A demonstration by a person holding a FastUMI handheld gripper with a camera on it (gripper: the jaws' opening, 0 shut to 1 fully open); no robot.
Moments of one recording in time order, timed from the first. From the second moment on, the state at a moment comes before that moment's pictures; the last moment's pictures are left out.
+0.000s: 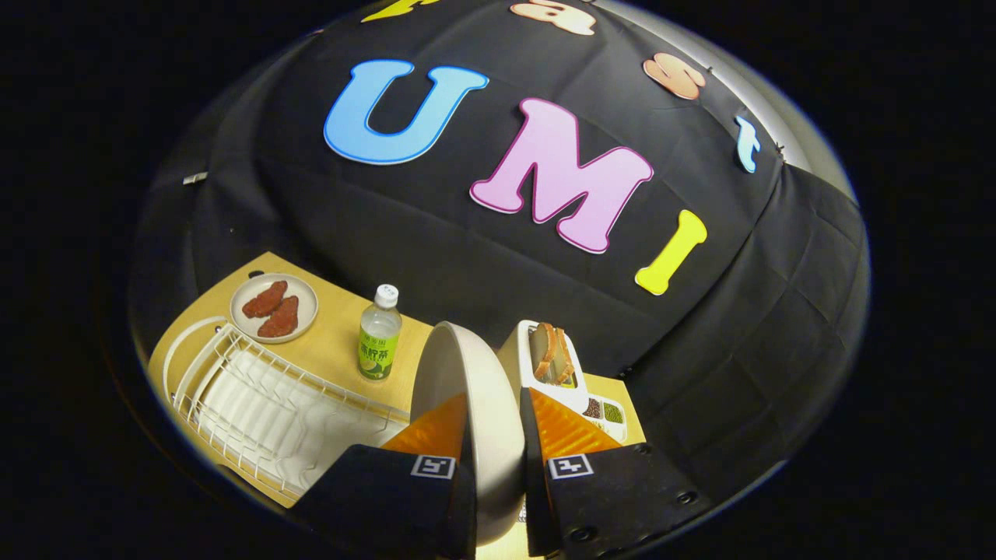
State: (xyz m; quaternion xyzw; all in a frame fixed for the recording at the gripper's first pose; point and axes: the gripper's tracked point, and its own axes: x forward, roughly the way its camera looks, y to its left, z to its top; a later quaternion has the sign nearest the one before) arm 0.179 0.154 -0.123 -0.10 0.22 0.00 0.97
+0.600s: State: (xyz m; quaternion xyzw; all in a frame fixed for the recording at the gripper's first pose) arm 0.081 0.056 -0.070 0.03 0.18 0.03 0.98
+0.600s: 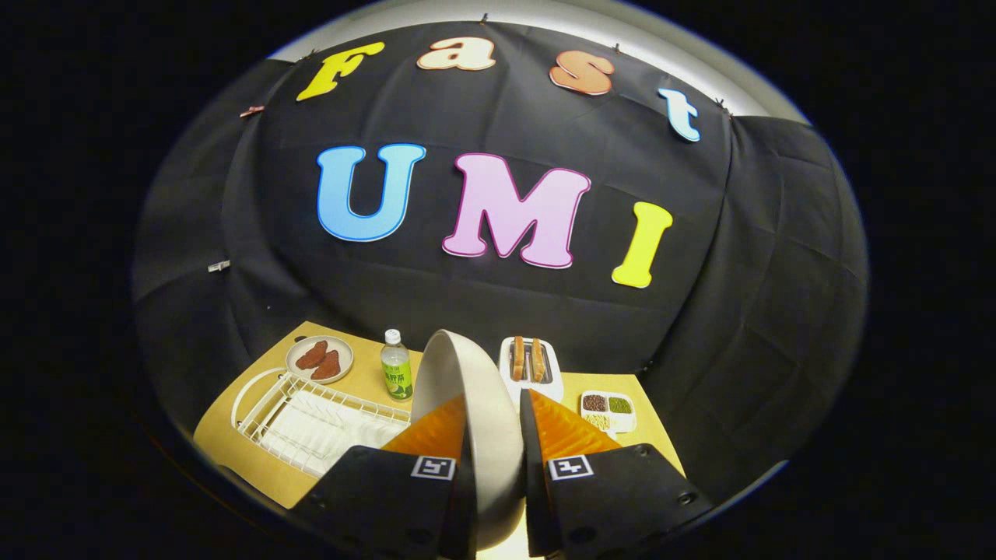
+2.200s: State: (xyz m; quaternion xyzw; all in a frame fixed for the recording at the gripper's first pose) arm -0.063 0.066 -0.414 0.31 0.46 0.07 0.83
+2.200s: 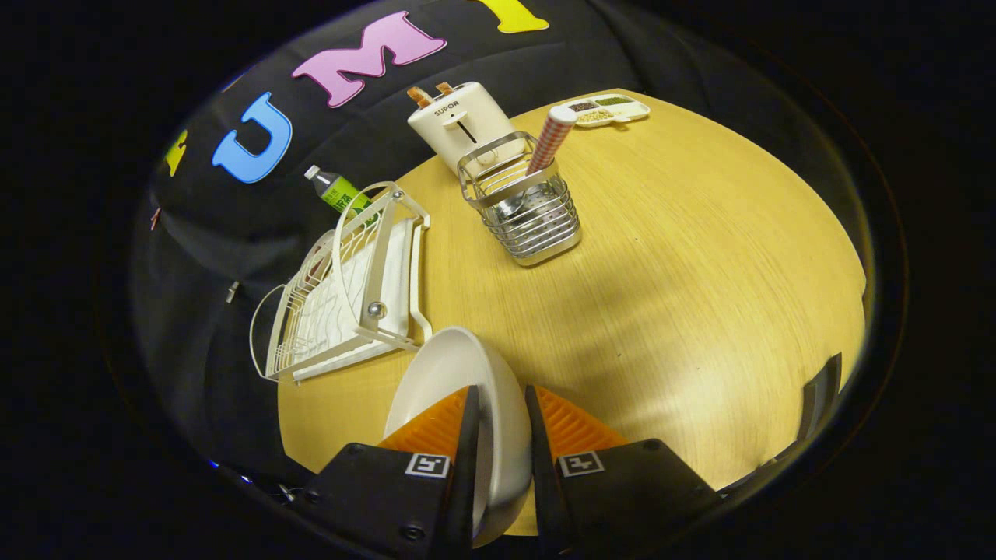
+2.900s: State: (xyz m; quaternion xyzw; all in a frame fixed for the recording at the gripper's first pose) arm -0.063 0.029 -0.400 0.24 0.44 0.05 0.86
